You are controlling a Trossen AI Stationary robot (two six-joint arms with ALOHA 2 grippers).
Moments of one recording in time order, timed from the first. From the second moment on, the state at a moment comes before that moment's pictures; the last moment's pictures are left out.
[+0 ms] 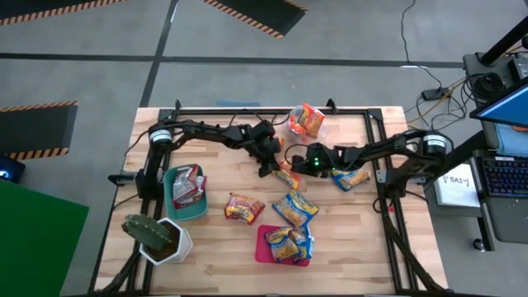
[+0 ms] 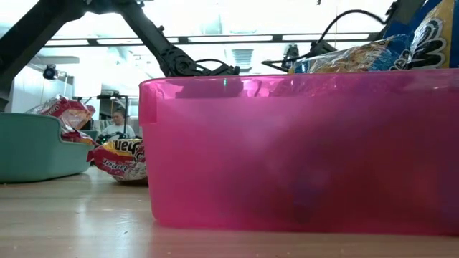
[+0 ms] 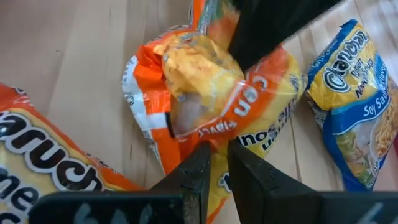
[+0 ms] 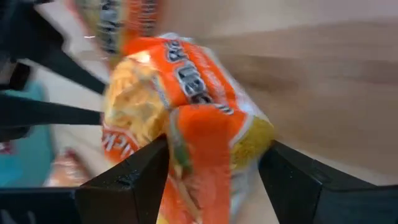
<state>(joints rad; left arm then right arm) 0.37 2.07 1.28 -0.12 0.53 0.06 -0.25 1.60 0.59 0.23 -0.07 1.29</state>
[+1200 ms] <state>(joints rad) 0.47 1.69 1.28 -0.23 0.46 0.18 -0.32 1.19 0.77 -0.08 -0.08 0.95</state>
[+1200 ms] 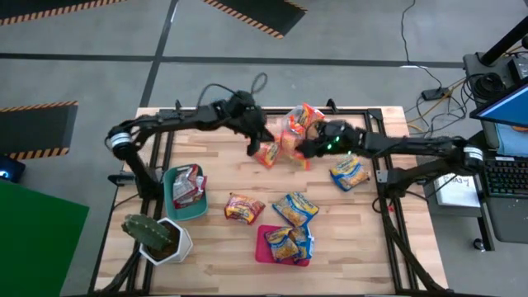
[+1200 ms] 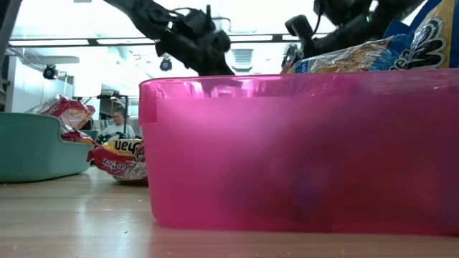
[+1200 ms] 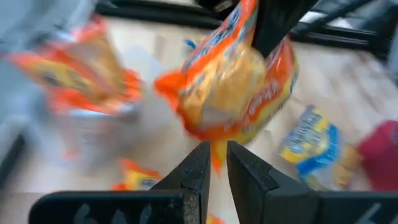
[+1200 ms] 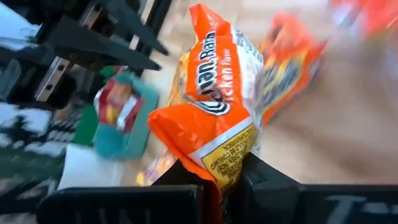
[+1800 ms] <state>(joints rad) 0.53 1.52 1.28 -0.19 0.37 0.08 -0.76 1.57 1.63 -1.03 -0.29 0.38</state>
